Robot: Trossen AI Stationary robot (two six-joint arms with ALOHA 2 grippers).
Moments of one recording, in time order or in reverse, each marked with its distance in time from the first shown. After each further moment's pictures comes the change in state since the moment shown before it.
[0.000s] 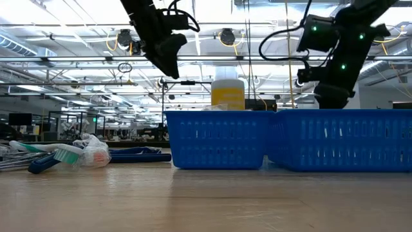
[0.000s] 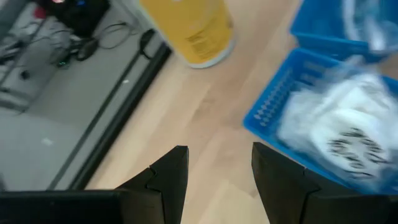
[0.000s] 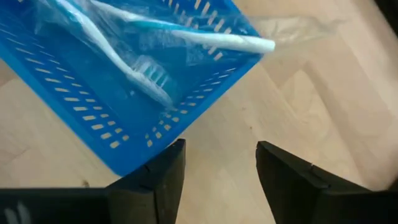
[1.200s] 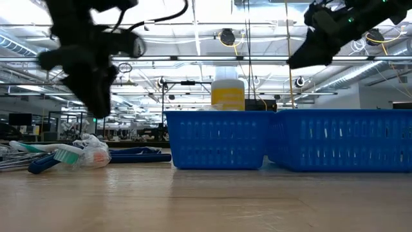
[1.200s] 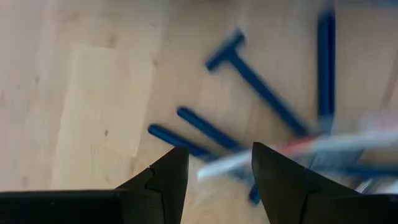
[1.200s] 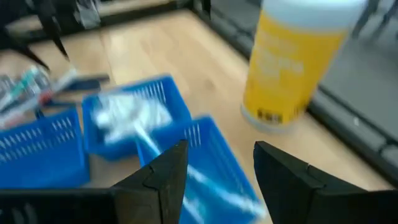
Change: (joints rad) left arm -0.301 -0.108 -0.366 -0.057 0.323 -0.115; right arm 0.003 -0.409 -0.033 0.389 -0.133 -0.208
